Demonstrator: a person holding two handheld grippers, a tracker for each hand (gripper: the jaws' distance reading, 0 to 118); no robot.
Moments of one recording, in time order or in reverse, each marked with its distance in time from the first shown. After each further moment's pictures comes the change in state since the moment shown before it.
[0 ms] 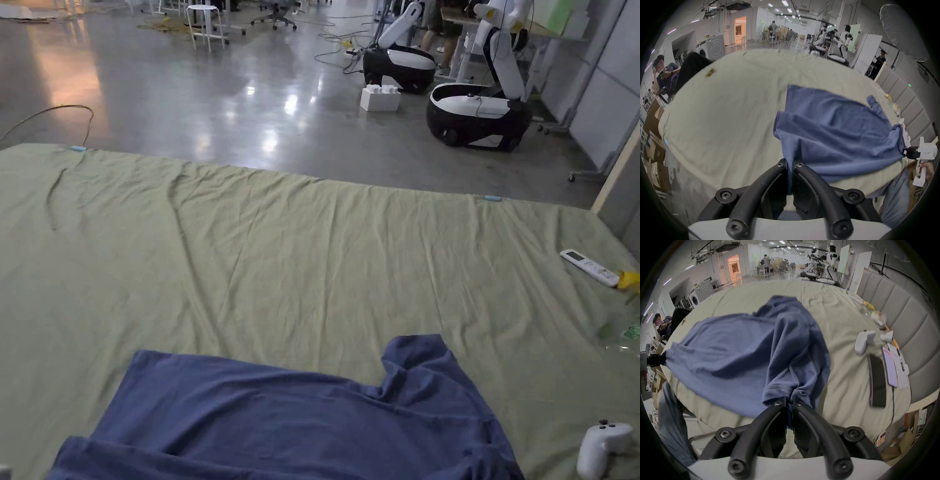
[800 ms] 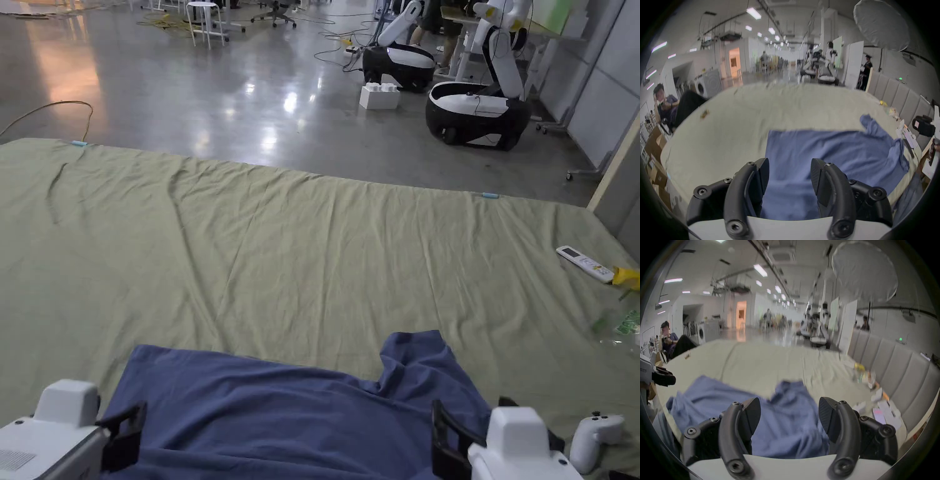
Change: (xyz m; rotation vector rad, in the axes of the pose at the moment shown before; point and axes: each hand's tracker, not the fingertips) left arm 0.076 0.052 0.004 0.422 0.020 -0.163; right arm -0.072 0.076 0.066 0.736 -0.105 0.048
